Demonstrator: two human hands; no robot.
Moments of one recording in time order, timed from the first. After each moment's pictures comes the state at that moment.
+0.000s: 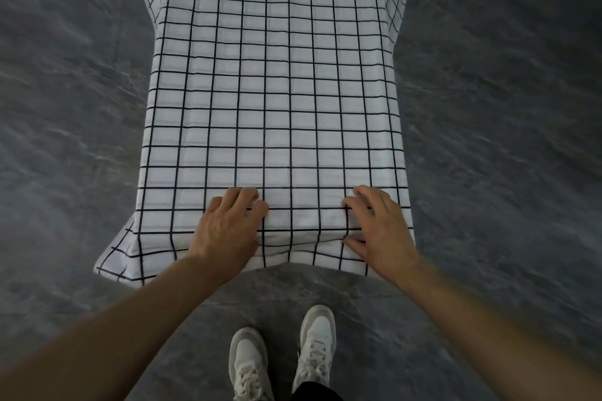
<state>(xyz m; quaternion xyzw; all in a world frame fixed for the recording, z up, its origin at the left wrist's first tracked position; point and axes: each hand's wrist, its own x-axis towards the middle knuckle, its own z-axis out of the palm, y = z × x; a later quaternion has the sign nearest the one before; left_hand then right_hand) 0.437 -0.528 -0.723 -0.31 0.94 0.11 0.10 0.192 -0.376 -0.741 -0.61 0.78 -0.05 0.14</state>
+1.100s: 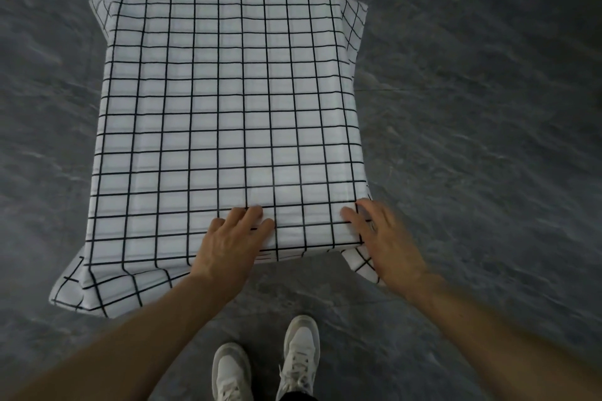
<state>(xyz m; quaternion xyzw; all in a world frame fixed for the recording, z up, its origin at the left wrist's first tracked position) 0.364 -0.500 -0.723 -0.29 0.94 0.11 0.14 0.115 -0.332 -0.745 -0.64 0.76 -0.03 0.13</state>
